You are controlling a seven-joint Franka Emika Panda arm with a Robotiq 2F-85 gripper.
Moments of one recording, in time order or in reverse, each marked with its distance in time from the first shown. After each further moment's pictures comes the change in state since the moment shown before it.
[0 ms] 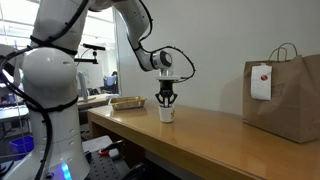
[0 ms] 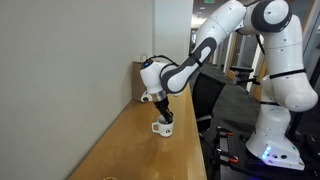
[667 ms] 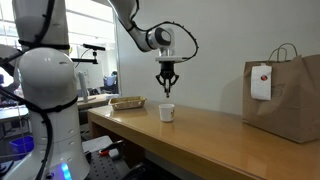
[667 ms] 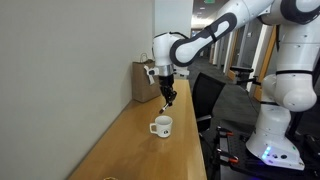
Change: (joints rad) arm -0.053 -0.296 -0.026 -0.096 0.173 0.004 -0.159
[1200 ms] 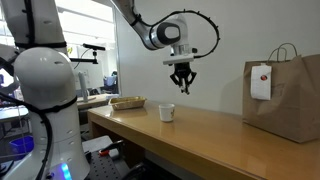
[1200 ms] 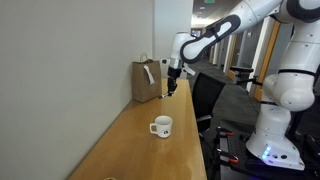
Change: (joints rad) arm -0.066 -0.117 -0.179 -0.192 0.127 0.367 0.017
